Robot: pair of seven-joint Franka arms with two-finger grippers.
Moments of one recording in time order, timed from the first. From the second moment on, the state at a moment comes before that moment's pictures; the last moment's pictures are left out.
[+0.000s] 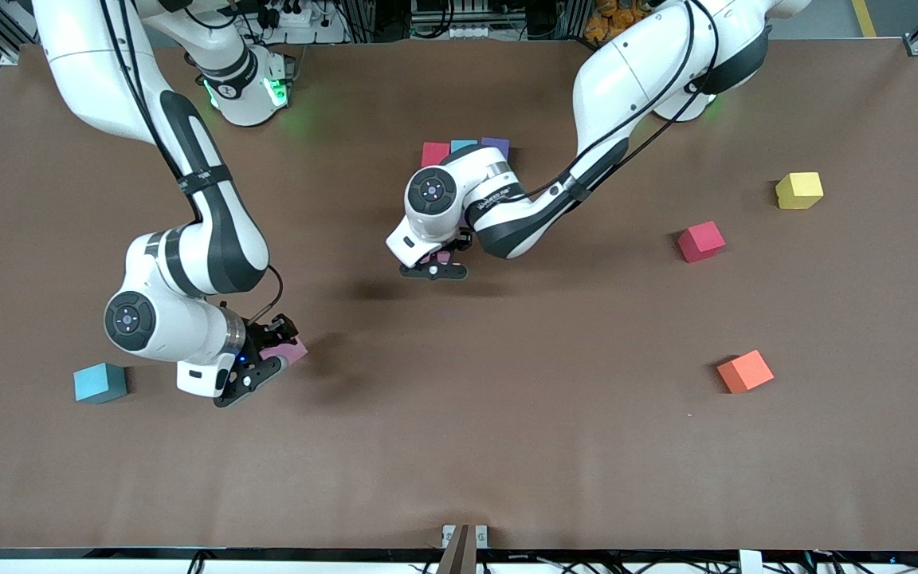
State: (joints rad) left arm -0.44 0.94 -0.65 -1.35 0.37 2.08 -1.03; right arm 0.27 0.61 -0.06 -1.54 0.23 2.06 -0.46
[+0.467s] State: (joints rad) left arm -0.44 0.95 -0.64 -1.35 0.37 2.09 -1.01; right arm 0.27 0.61 -0.06 -1.54 0.23 2.06 -0.46
